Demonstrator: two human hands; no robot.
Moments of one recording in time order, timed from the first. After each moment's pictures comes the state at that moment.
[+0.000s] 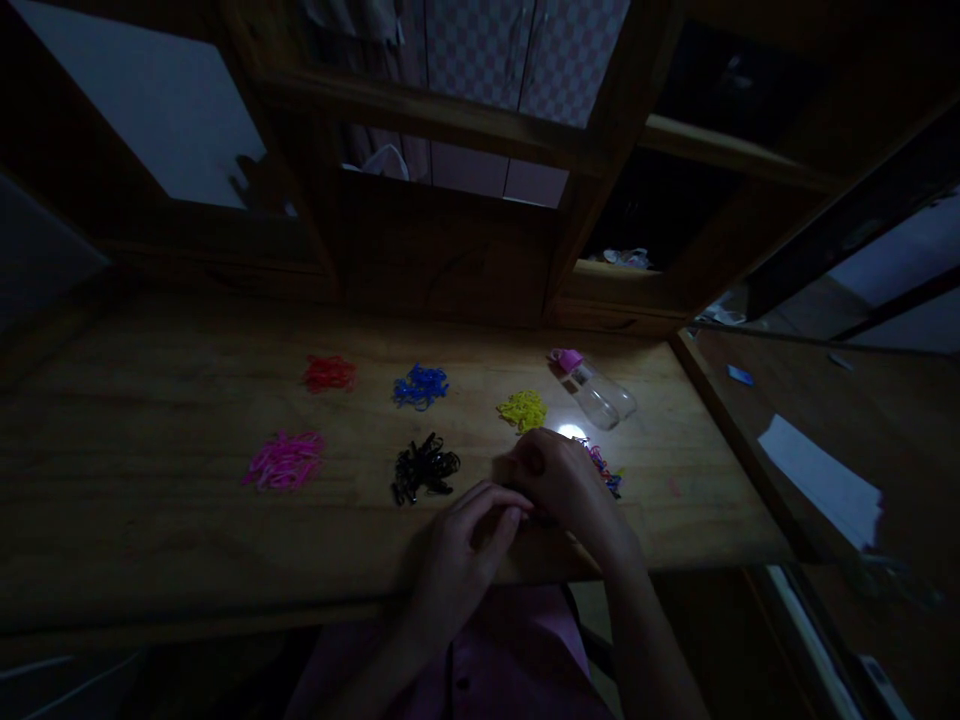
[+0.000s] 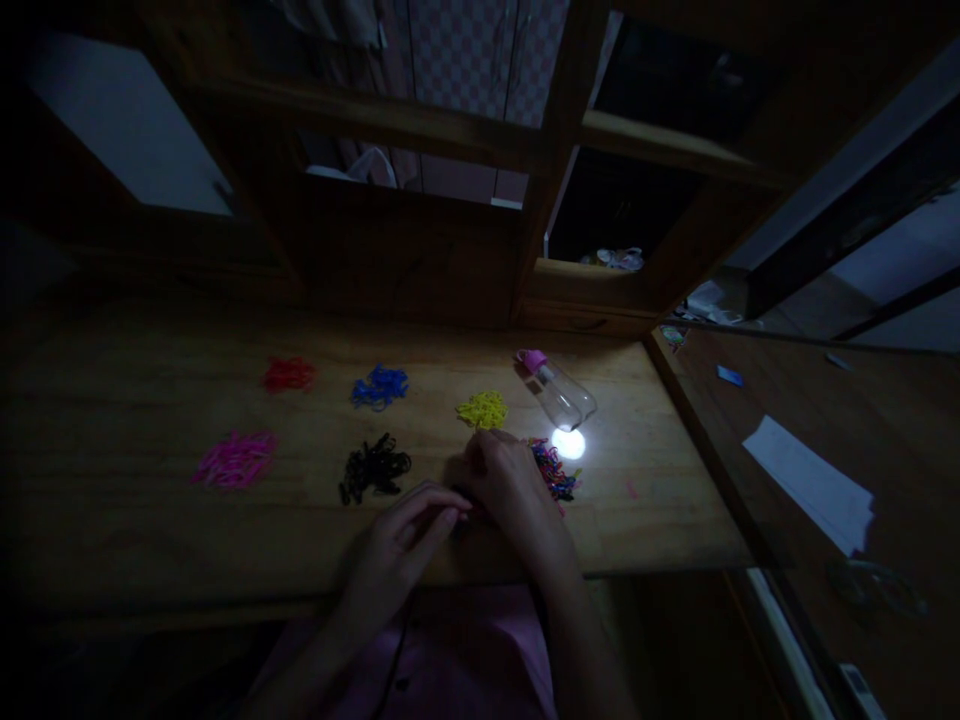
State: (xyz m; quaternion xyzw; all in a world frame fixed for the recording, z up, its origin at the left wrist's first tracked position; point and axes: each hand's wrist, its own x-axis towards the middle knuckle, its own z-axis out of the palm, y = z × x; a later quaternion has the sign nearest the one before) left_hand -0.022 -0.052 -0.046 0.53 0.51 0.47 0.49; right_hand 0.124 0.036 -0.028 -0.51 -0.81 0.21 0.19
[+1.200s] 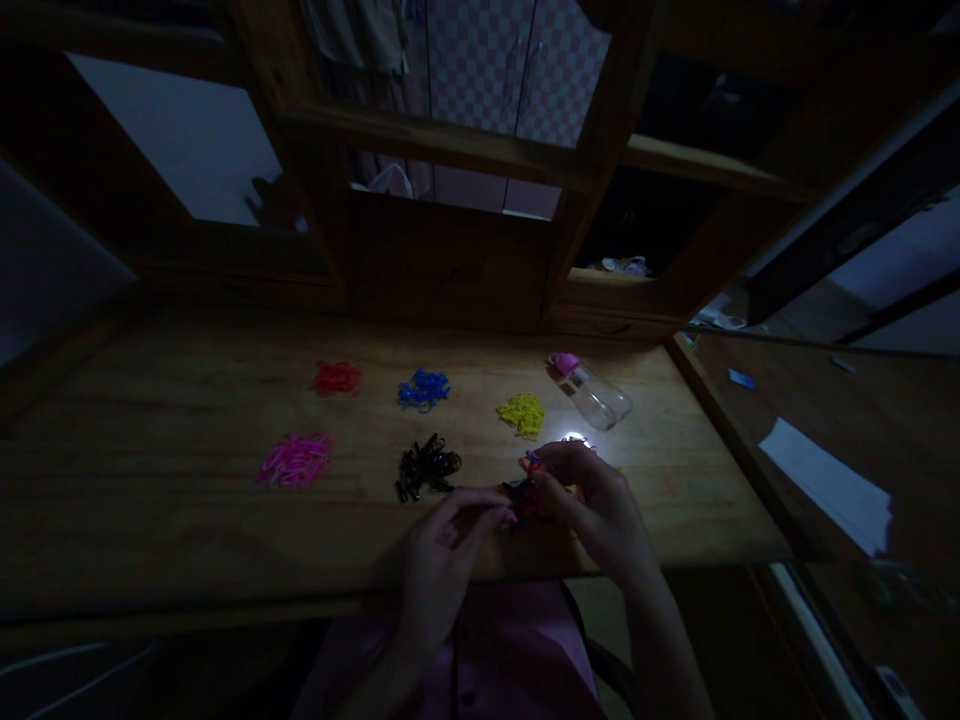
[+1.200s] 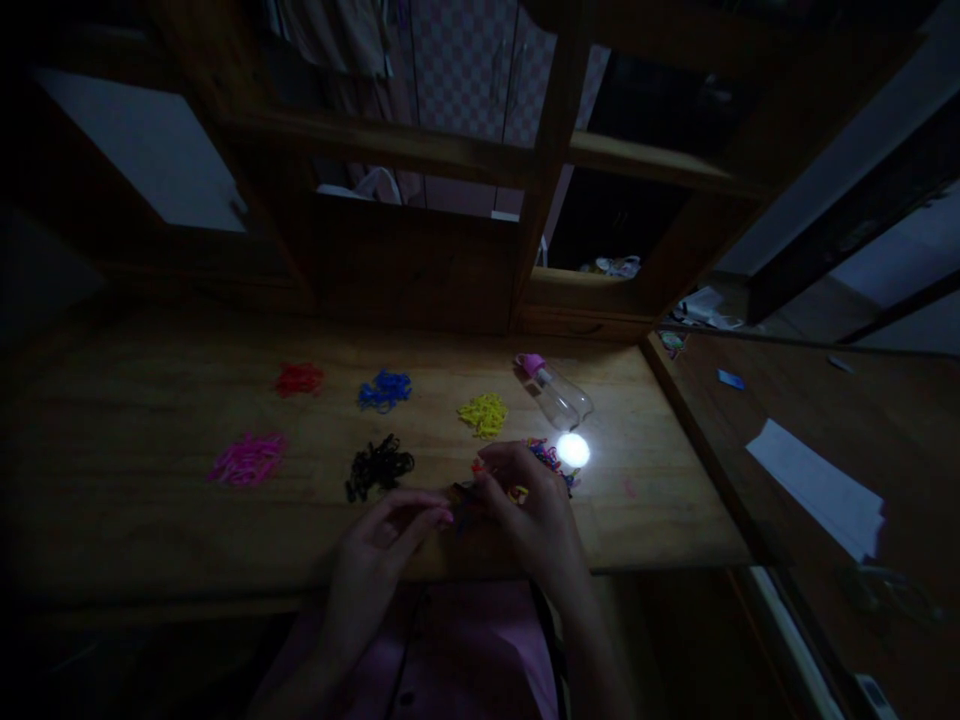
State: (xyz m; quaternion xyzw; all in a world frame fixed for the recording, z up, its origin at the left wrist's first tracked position) left_hand -0.023 -0.065 -0.053 0.38 0.54 0.56 0.51; right_hand 0.145 -0.002 -0.015 -0.49 -0.68 0.41 0.36
